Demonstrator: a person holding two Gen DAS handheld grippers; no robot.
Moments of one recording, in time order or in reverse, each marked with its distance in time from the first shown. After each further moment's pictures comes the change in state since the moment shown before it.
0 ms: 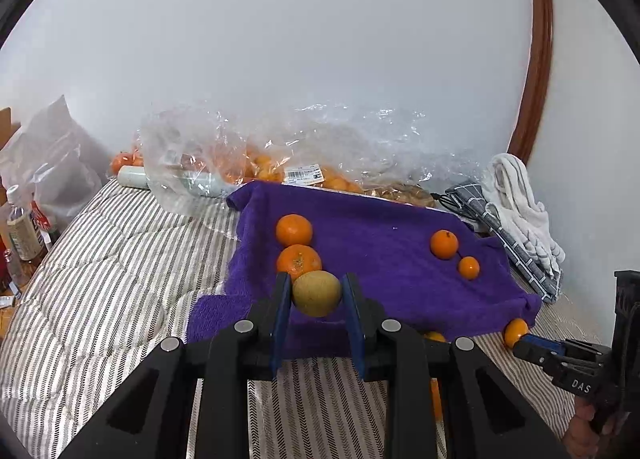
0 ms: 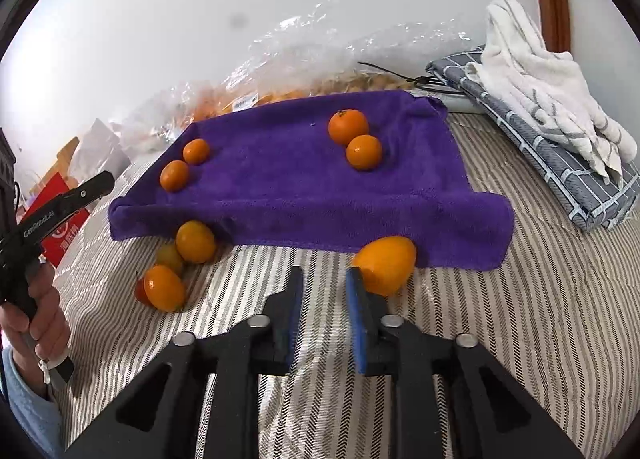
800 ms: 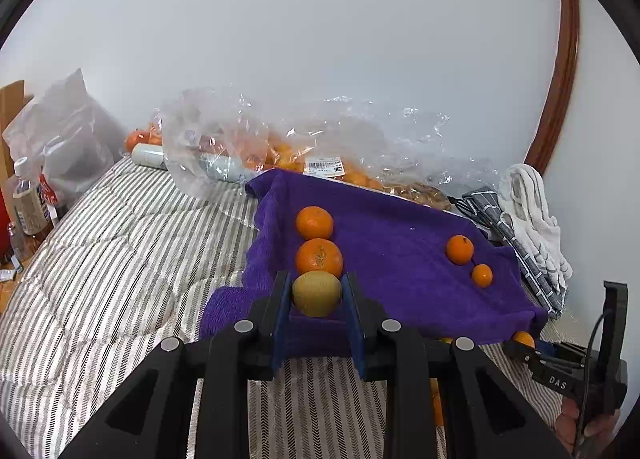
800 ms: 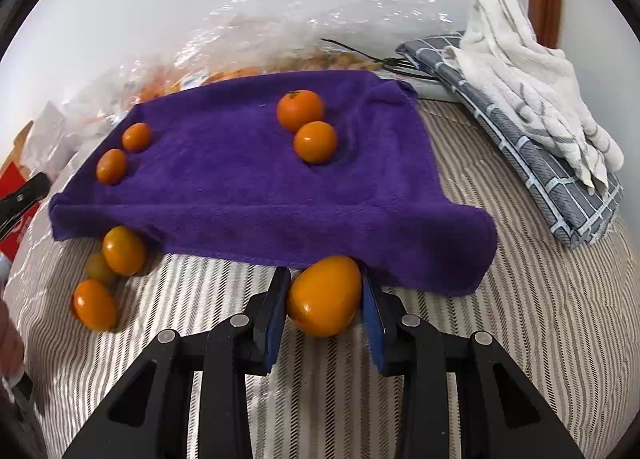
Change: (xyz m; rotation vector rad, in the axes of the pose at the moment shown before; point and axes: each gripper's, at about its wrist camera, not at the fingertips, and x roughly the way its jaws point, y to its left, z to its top) left arm 0.008 0.013 0.001 -0.083 0.037 0.023; right arm 0.031 -0.015 0.016 -0.010 0.082 -0.157
